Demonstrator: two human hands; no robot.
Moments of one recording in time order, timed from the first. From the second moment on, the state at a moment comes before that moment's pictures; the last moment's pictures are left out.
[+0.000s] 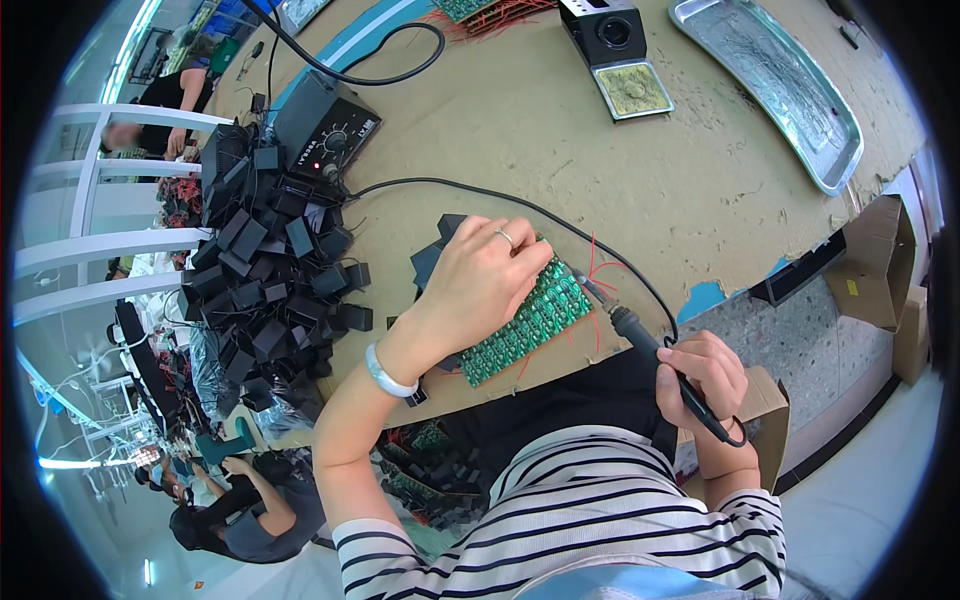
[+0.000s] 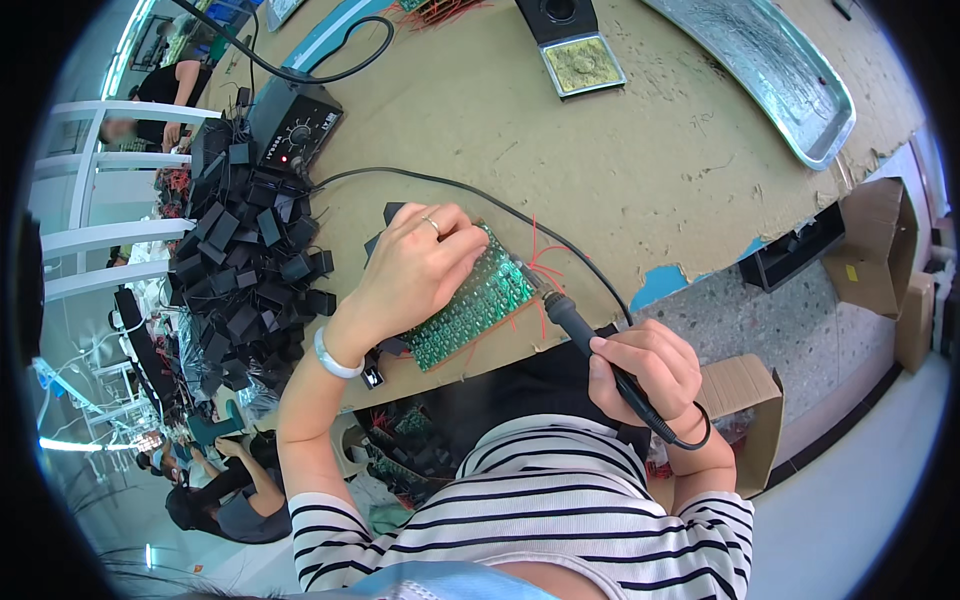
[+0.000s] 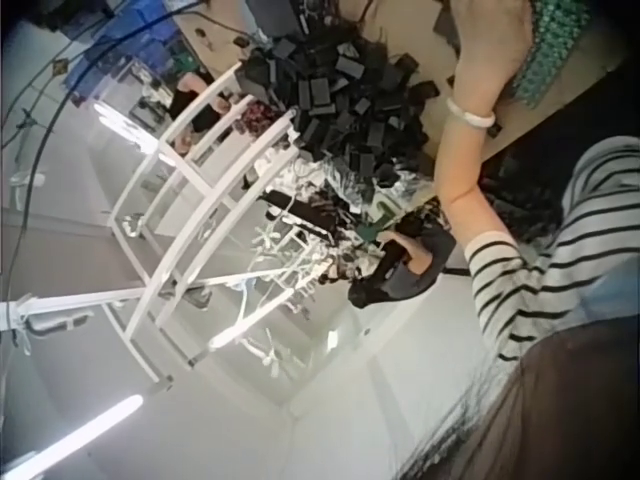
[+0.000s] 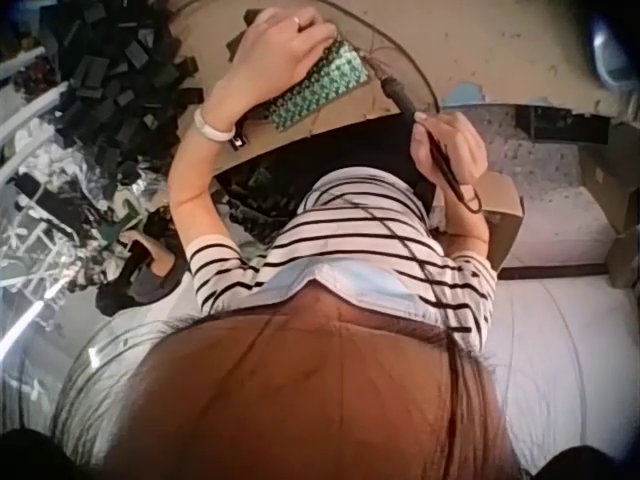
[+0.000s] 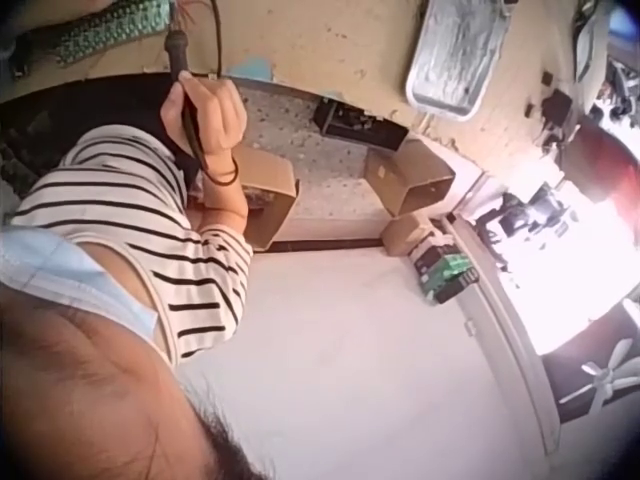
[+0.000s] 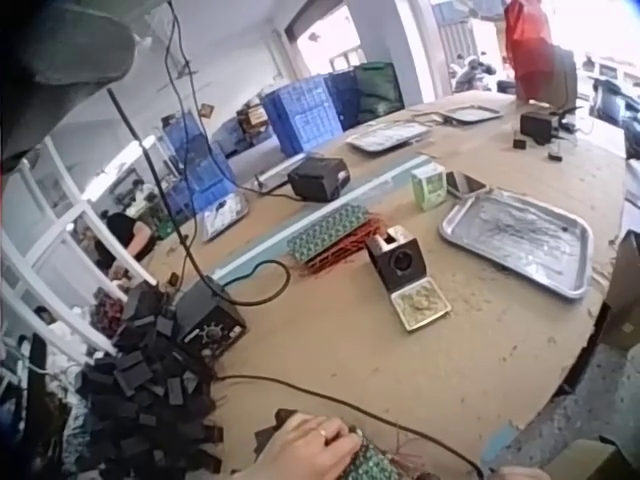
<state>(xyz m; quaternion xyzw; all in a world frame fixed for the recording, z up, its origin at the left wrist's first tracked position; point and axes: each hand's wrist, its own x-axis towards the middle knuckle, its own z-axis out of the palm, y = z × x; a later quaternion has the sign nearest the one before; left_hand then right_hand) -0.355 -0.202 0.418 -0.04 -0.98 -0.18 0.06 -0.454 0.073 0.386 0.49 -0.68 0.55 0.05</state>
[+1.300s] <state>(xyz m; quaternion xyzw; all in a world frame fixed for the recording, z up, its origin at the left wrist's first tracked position) -0.335 -0.179 0.419 -0.01 -0.99 0.05 0.12 -0.442 0.096 0.392 0.50 -0.68 0.52 0.09</state>
